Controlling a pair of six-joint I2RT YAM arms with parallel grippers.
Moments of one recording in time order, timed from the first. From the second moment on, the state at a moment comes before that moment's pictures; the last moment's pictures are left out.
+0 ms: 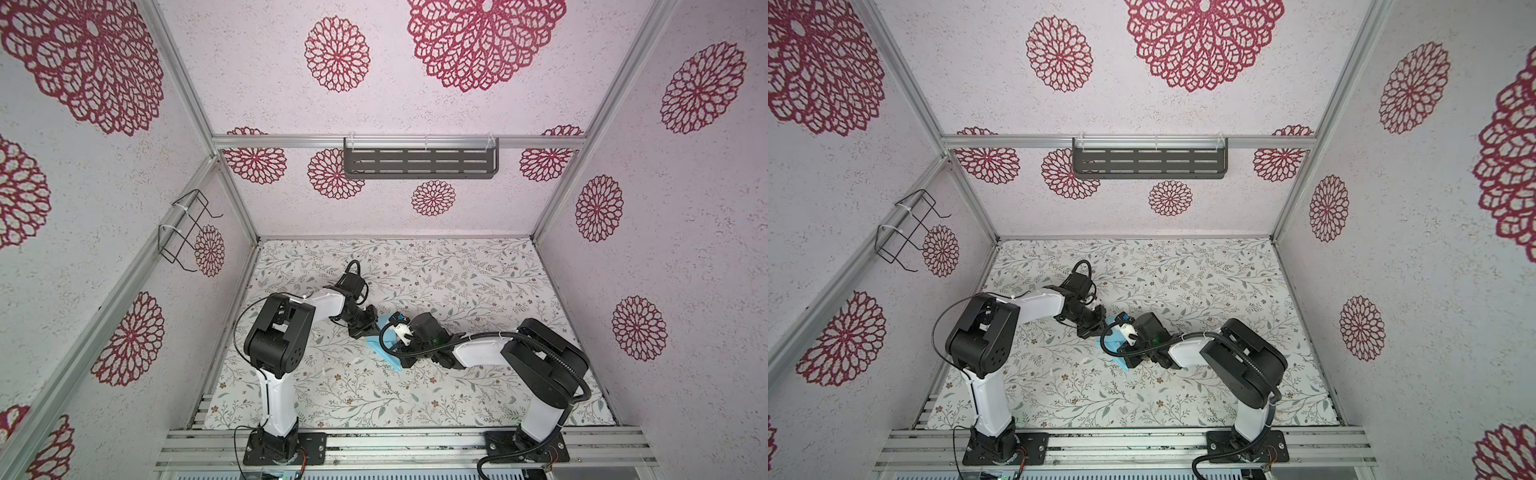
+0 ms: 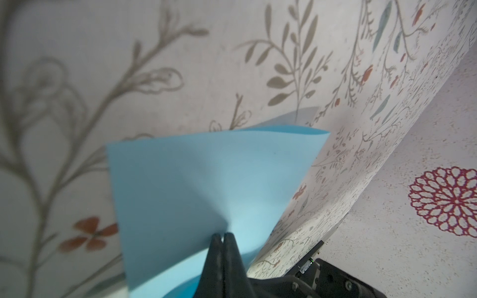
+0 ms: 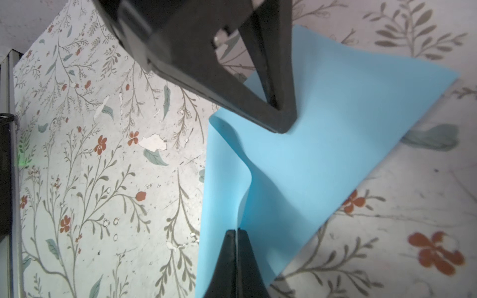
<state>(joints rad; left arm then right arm) -0.40 1.98 1.17 -0.51 0.55 -0.71 0.84 1.77 0.76 0.25 -0.31 0.21</state>
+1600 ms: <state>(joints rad) -0.40 1.98 1.16 -0.49 0.55 -0.72 0.83 1.80 0.81 0.18 -0.34 0.34</state>
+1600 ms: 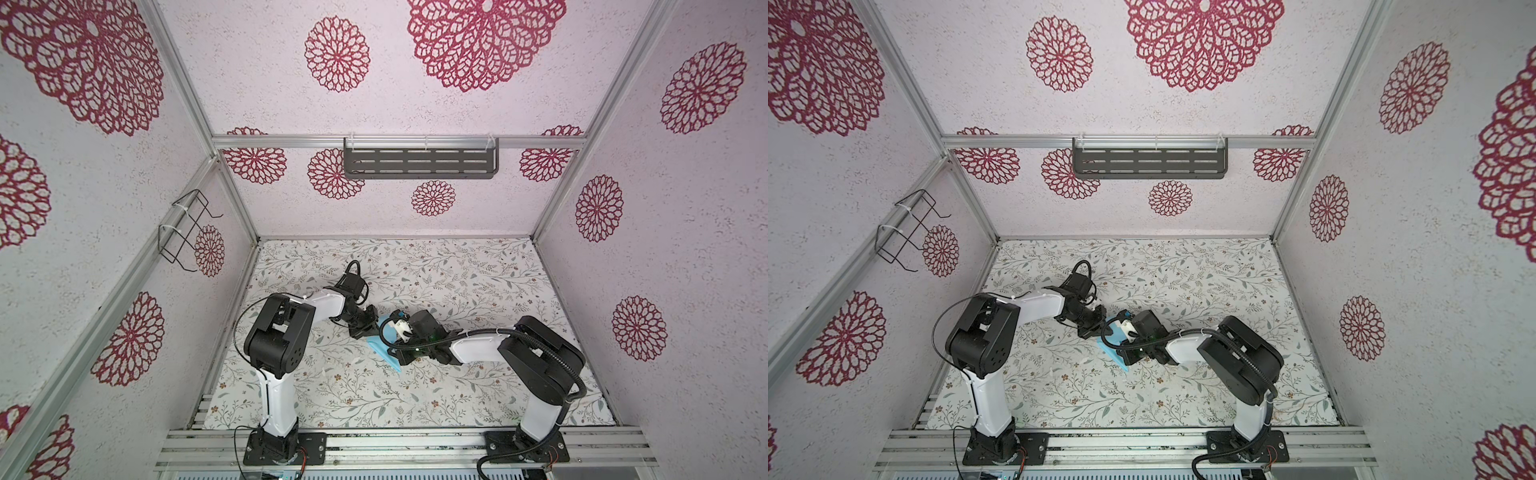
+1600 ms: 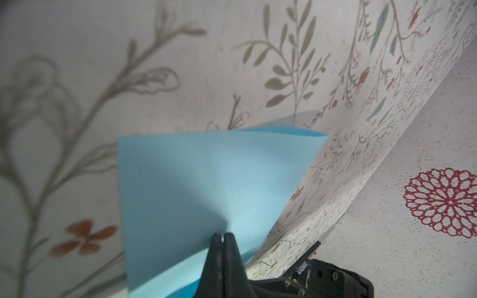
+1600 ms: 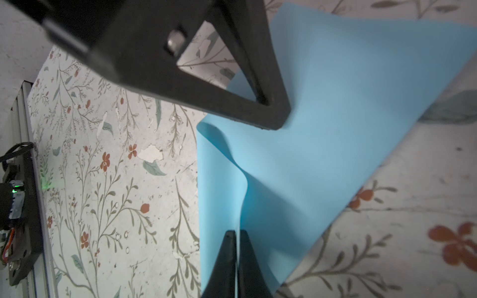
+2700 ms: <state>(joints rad) -0.44 1.66 0.69 0.00 0.59 -1.01 0.82 1.81 0.82 0.18 -0.34 0.36</state>
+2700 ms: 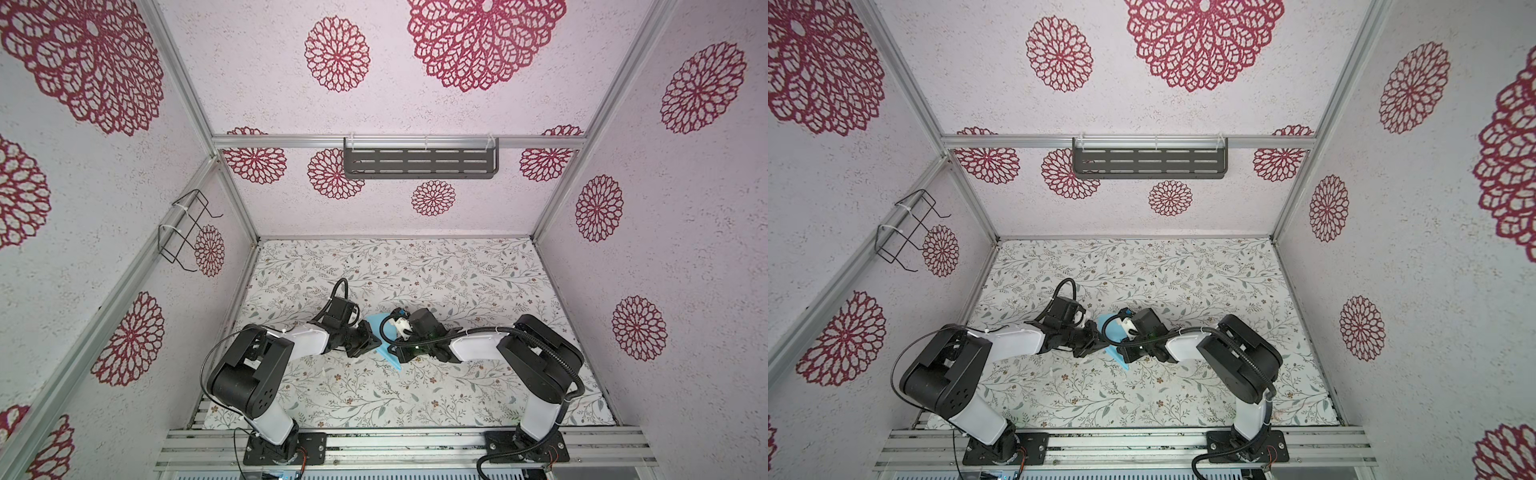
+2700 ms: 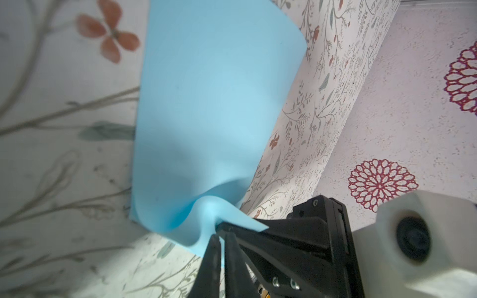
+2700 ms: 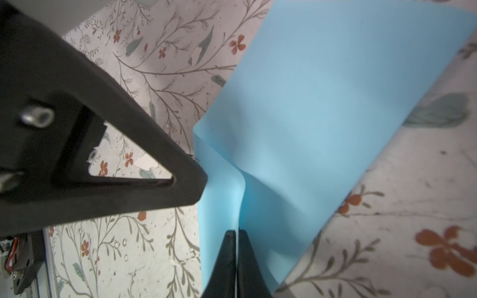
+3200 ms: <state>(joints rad) -0.44 1.72 0.69 0.01 0.57 -0.99 0.82 1.81 0.82 0.18 -0.34 0.36</state>
